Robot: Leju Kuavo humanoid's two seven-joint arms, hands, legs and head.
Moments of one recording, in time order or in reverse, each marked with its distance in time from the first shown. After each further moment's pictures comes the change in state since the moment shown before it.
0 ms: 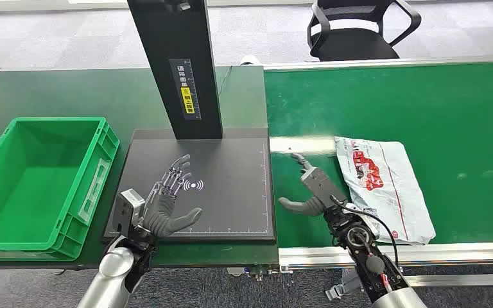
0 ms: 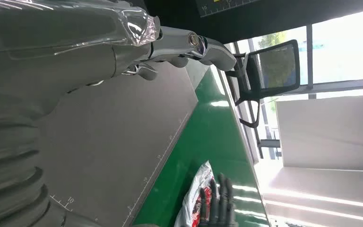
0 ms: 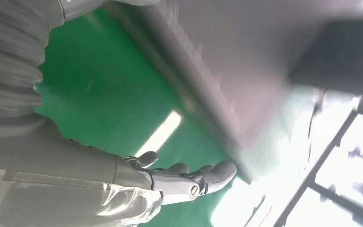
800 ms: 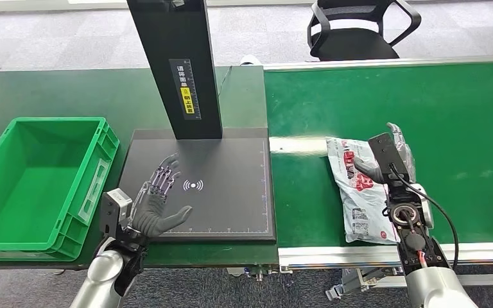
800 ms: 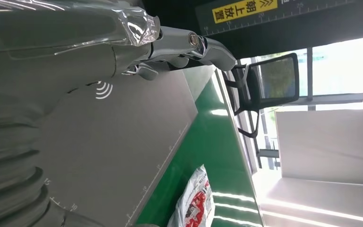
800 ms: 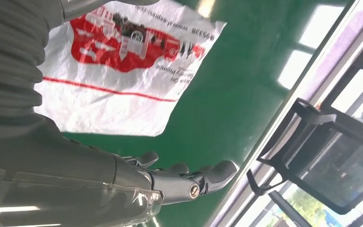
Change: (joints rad) left arm 0.044 0.030 0.017 -0.096 0.043 0.018 0.054; right arm -0.106 -0.081 -0.247 0.116 0.232 -0.296 0.104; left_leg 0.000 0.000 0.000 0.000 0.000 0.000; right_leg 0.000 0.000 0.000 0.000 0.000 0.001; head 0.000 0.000
